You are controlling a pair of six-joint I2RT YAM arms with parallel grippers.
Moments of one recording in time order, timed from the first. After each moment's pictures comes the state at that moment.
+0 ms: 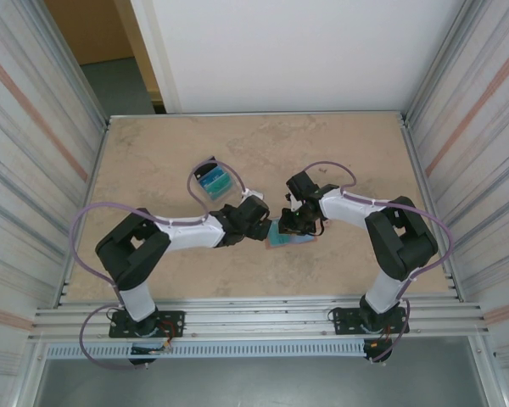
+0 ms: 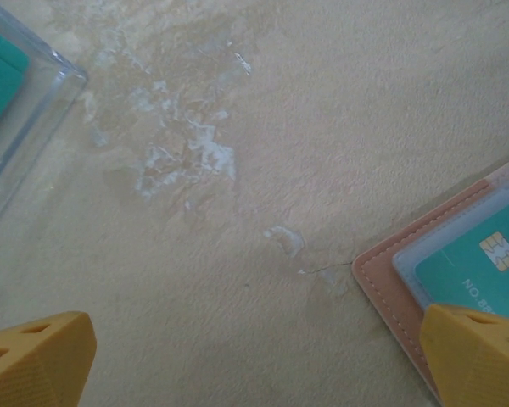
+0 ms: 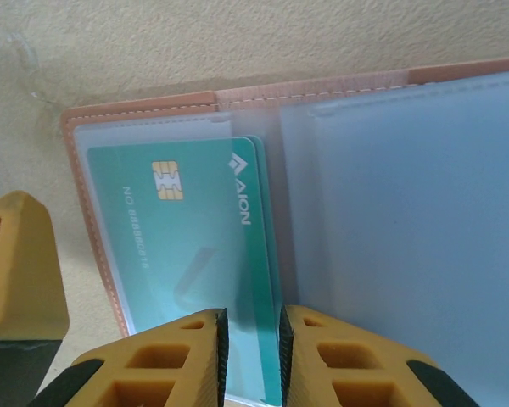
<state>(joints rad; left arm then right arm) -0.89 1.76 0.95 -0.14 -0.39 -0.37 0.56 1.71 0.98 -0.54 -0.27 0.56</state>
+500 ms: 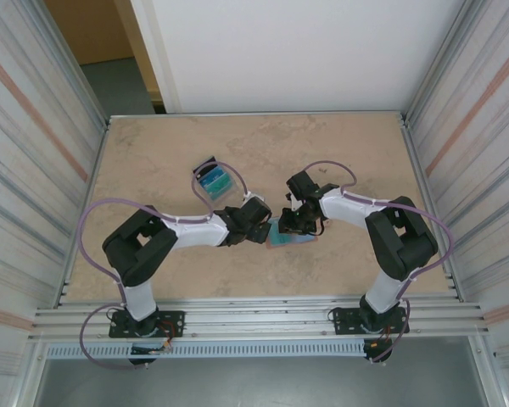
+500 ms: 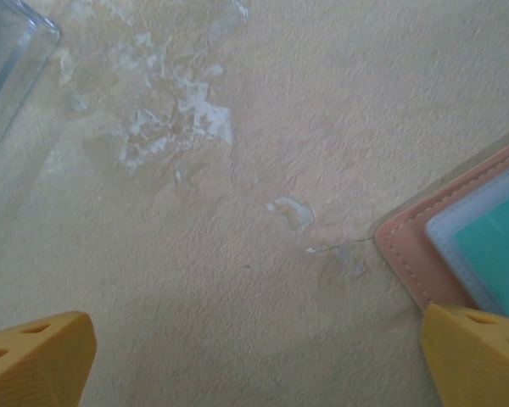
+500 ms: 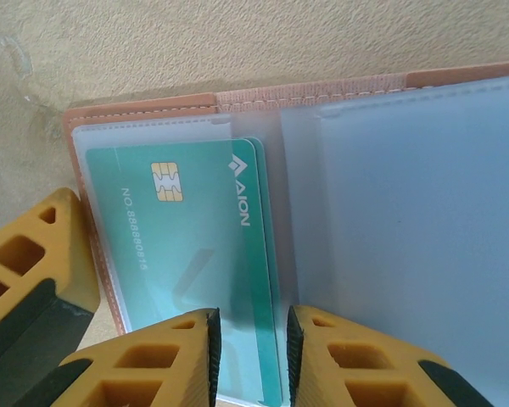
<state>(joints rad) -0.89 1.81 0.97 -0.20 -0.39 -0.36 0.55 1.71 0.99 -0.55 -0.26 0.55</state>
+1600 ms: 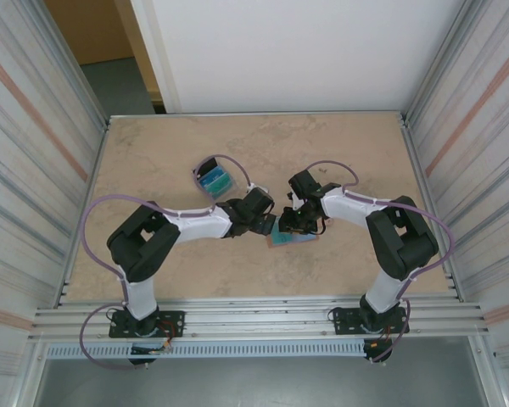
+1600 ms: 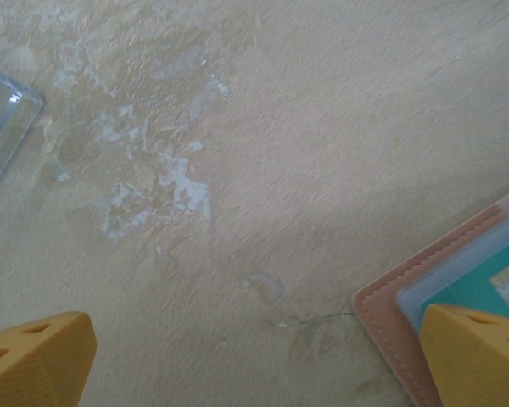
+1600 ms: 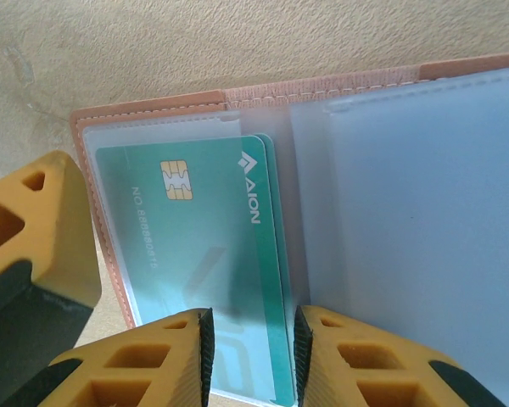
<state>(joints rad) -0.86 1.85 1.07 -0.21 -0.34 -0.36 0.54 1.71 0.99 -0.55 -0.28 0.55</state>
